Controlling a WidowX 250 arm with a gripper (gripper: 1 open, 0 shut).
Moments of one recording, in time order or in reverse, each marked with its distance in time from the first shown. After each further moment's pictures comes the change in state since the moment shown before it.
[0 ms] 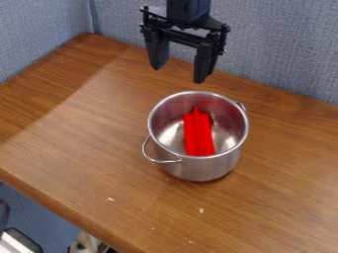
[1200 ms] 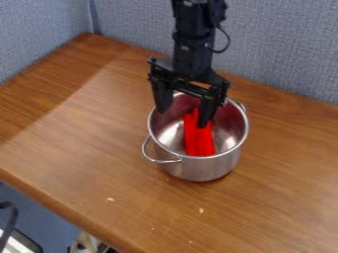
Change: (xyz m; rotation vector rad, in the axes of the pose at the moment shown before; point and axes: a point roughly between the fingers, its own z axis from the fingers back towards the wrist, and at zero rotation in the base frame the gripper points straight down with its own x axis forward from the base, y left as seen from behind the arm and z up) arm 0.001 -0.011 -0.063 0.018 0.008 0.004
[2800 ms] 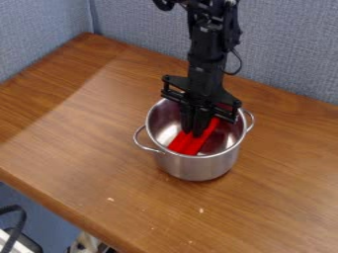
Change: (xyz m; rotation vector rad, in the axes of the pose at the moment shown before) arm 0.008 -0.010 -0.023 0.011 0.002 0.012
